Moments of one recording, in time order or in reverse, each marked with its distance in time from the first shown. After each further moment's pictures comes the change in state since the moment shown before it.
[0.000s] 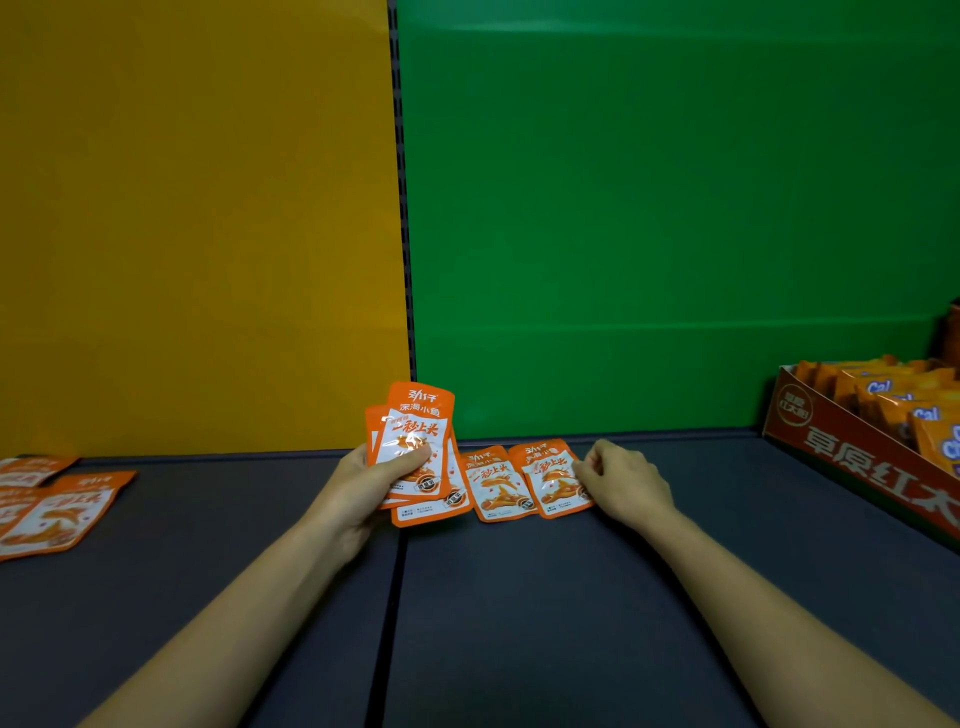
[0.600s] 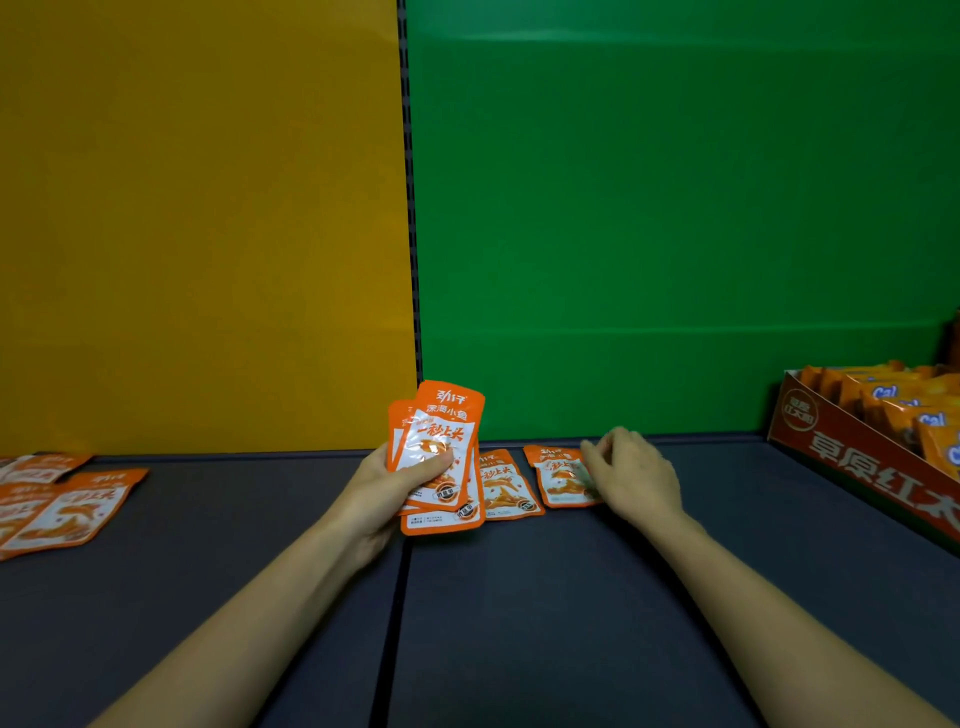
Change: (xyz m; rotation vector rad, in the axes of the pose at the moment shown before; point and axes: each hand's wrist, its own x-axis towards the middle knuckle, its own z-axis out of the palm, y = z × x) left_hand -0.008 -0.002 0.008 -0.023 -0.065 -0.005; right_hand -0.004 -0.005 -0.007 0.041 0.181 -0.041
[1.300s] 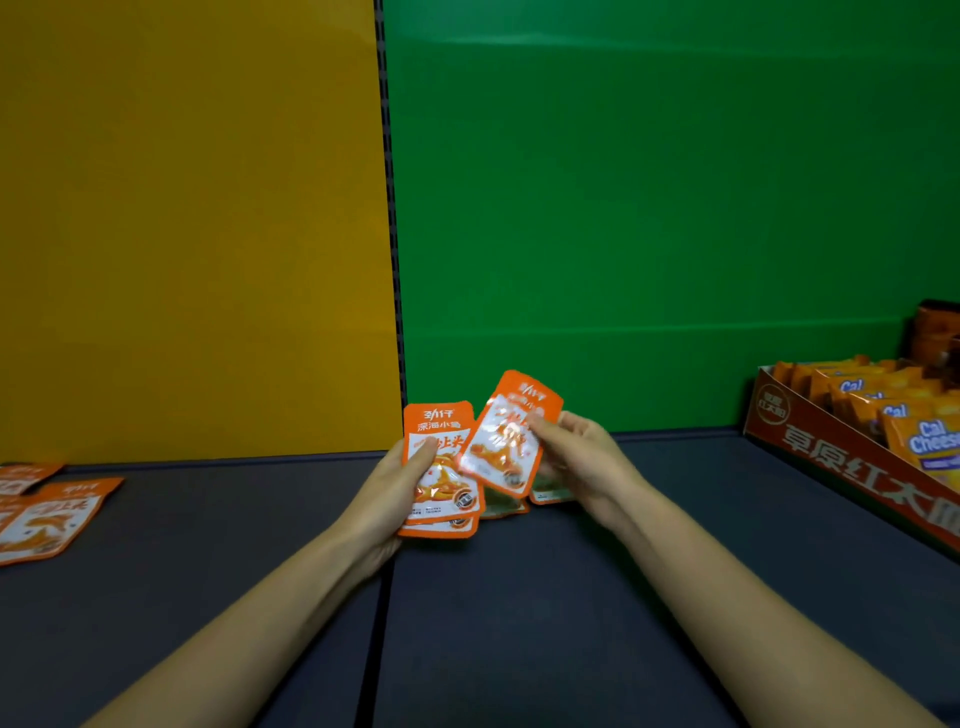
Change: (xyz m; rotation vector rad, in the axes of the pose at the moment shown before) left_hand -0.007 -0.003 0.020 0.011 -0.067 0.019; right_hand -0.010 -0.042 -0.009 1.296 -0.380 0.186
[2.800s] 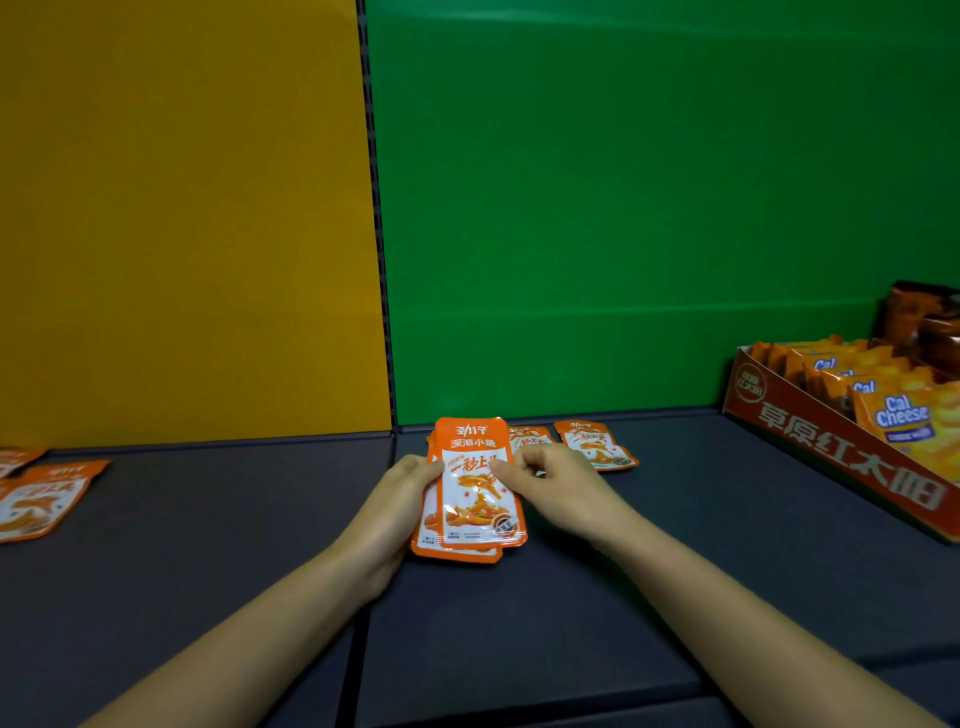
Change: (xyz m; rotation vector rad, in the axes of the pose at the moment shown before) left_hand -0.033 -0.009 0.018 0.130 0.018 -0.110; right_hand -0.044 0.014 -0.001 -0.977 -0.091 -0.164
